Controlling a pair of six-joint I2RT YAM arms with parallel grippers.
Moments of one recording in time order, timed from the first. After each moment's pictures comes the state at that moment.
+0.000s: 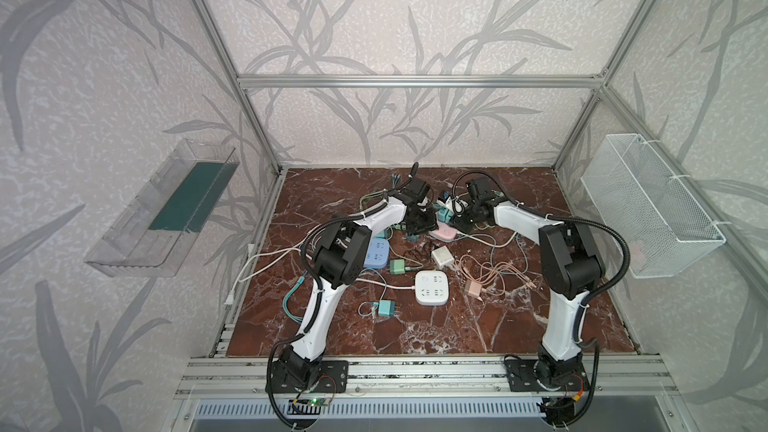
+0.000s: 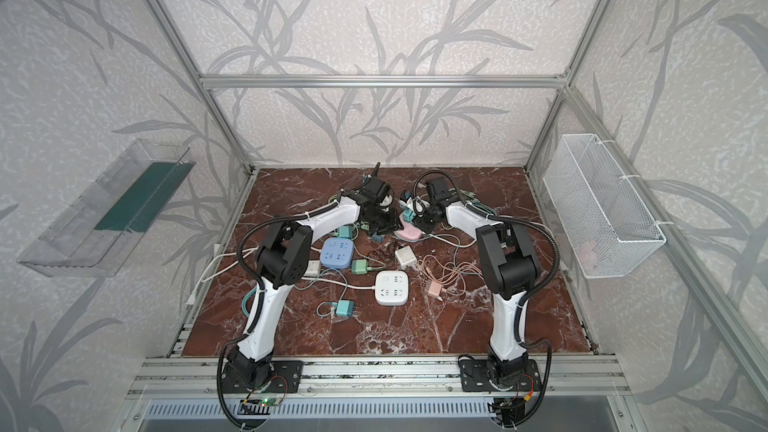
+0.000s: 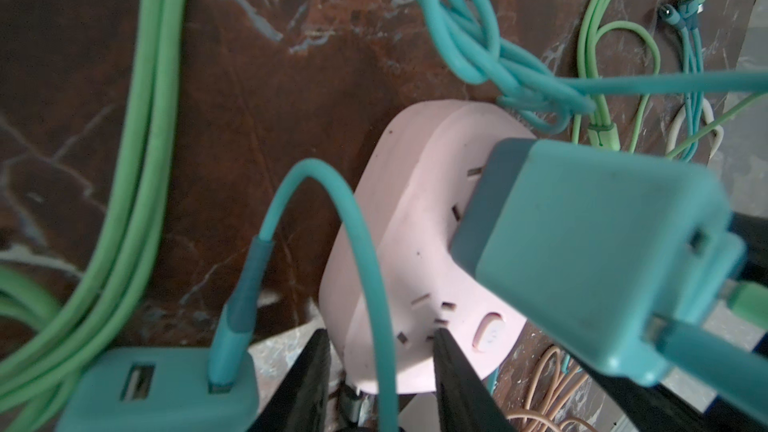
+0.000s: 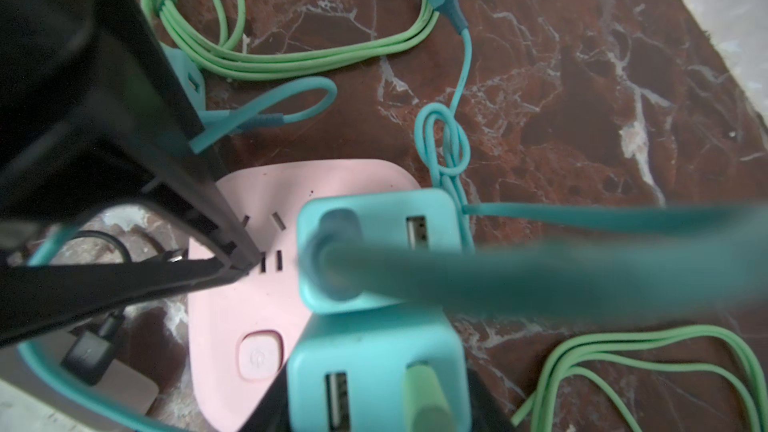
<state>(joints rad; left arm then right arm) -0.57 2.30 1.82 -0.60 0.33 -0.66 0.34 1.98 1.36 -0.34 -0.21 -0.62</state>
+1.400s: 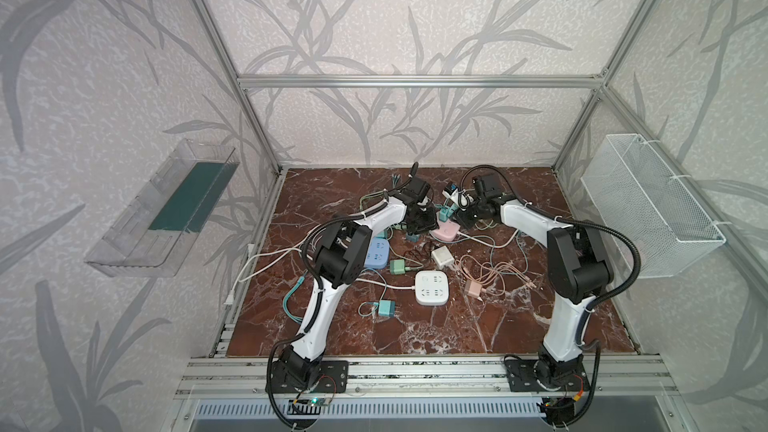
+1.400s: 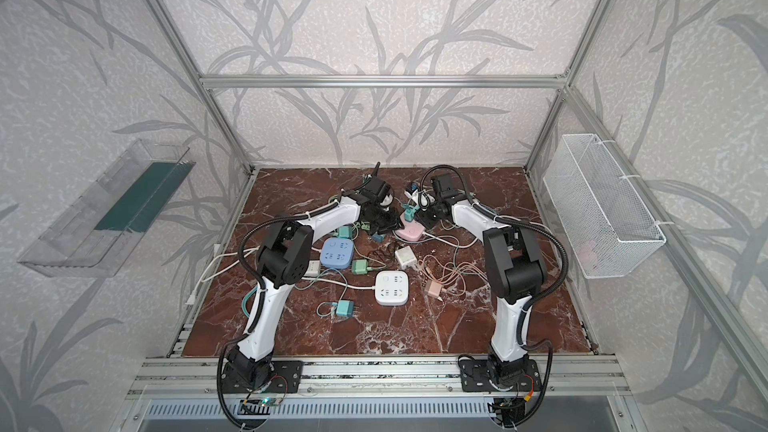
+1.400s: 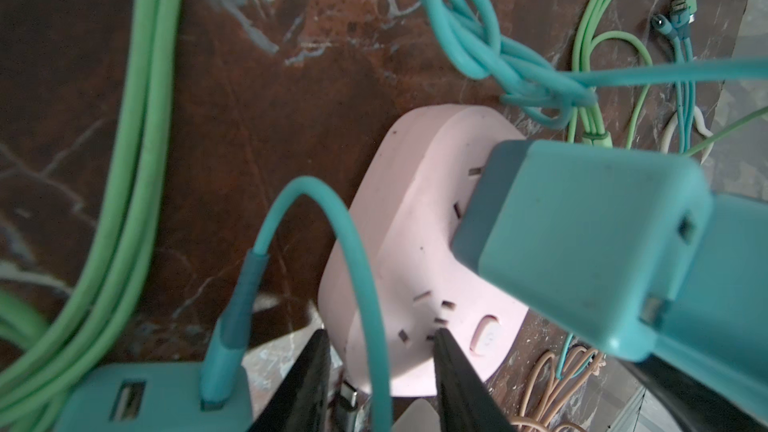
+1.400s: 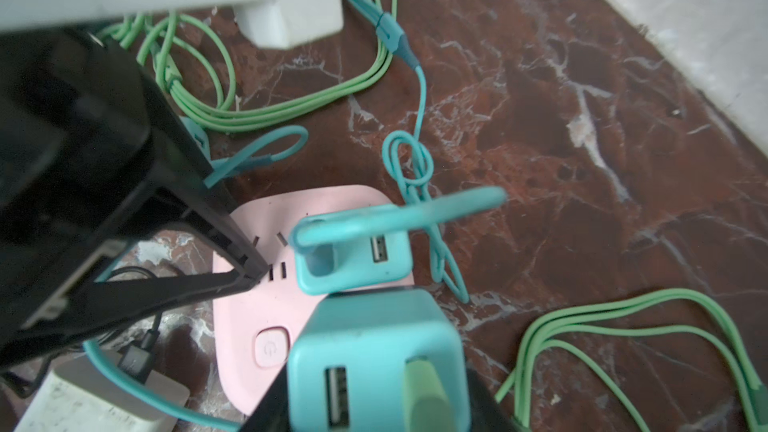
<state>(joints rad) -0.57 2.31 1.82 -0.59 0.34 -0.67 0.29 1.92 1.36 -0.33 -0.29 -0.48</state>
